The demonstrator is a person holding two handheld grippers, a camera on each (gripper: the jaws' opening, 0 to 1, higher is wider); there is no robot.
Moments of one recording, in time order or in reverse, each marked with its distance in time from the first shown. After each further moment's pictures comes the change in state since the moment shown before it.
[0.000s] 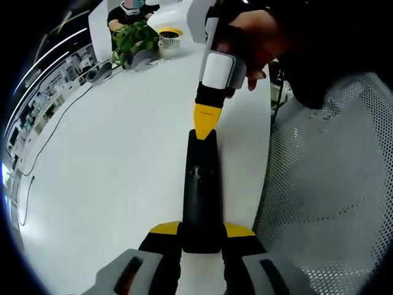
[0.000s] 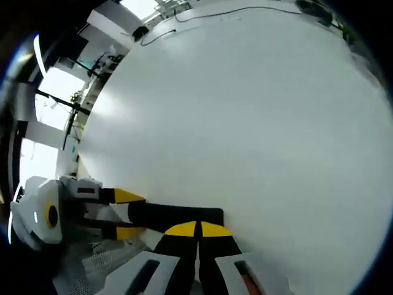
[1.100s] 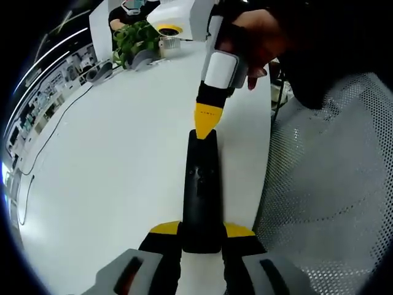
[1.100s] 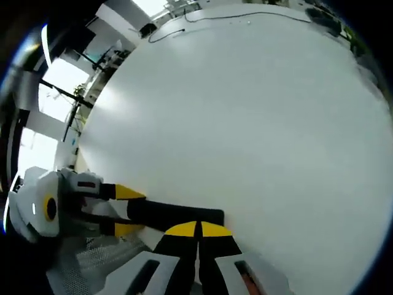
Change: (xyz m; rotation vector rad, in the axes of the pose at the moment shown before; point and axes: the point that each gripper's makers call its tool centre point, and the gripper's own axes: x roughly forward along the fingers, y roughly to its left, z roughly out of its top) left arm -0.001 -0.001 0.000 -0.003 -0.002 0.000; right arm 0.001 0.000 -0.001 -0.062 0.006 -0.018
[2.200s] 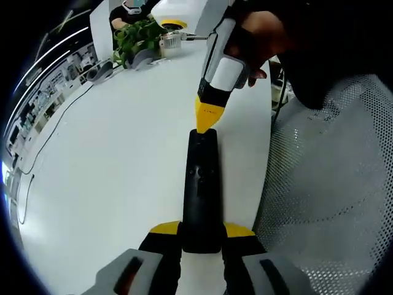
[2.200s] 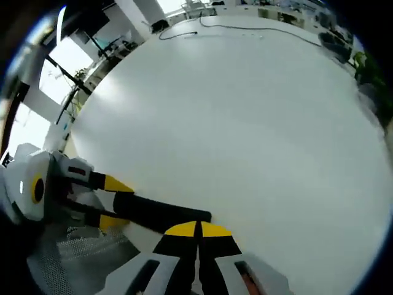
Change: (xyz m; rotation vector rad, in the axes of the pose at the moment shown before) left arm 0.000 0.000 0.000 -0.006 0.000 0.000; right arm -0.005 -0.013 0.004 -0.064 -0.030 -0.080
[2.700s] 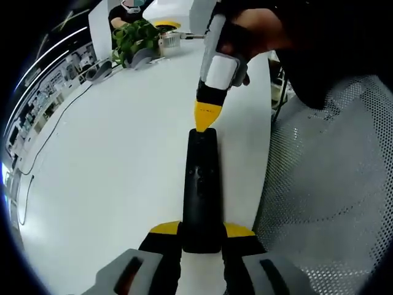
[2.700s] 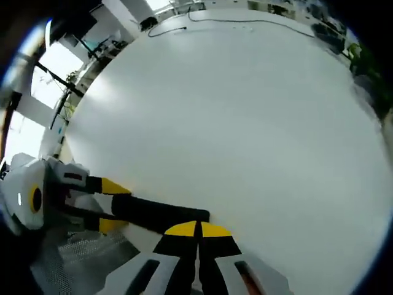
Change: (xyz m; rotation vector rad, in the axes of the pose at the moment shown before) left arm 0.000 0.000 0.000 0.001 0.010 -0.004; right arm 0.000 0.000 -0.001 -0.091 0.008 -0.030
